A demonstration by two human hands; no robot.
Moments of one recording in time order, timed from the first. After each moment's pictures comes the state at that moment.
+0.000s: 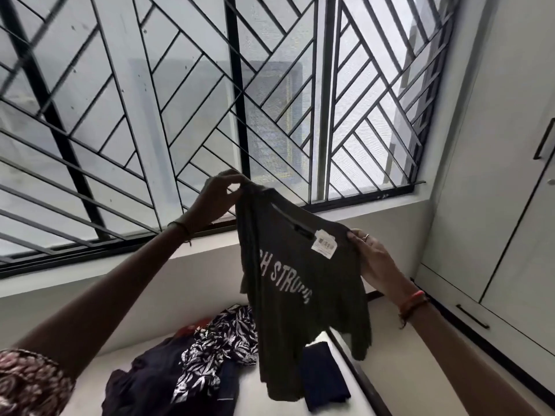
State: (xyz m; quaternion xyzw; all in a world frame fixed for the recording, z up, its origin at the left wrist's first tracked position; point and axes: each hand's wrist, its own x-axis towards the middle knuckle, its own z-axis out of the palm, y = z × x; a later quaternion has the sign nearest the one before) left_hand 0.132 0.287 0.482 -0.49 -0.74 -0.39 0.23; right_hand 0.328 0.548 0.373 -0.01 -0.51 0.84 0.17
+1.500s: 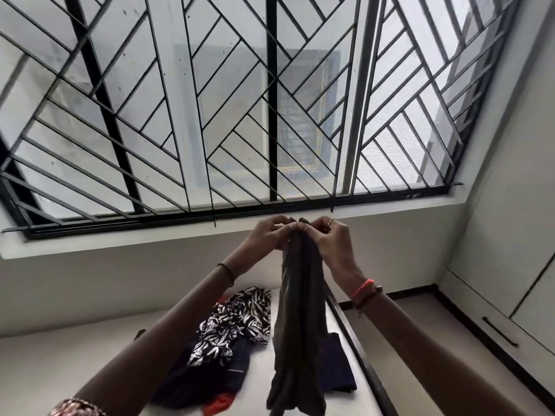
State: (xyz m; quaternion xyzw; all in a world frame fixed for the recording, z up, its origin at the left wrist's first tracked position) left_hand 0.241 0.299 0.410 -0.32 -0.71 -0.61 -0.13; right_hand 0.299 0.436 0.393 -0.09 -0.75 0.58 0.31
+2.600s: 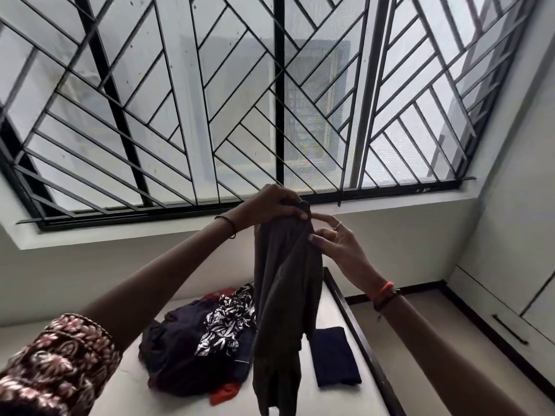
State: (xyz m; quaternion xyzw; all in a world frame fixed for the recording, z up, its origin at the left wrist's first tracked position) left_hand 0.202 0.300 0.455 -0.48 -0.81 -0.34 0.02; right_hand 0.310 0.458 0.372 0.08 -0.71 0.68 0.16
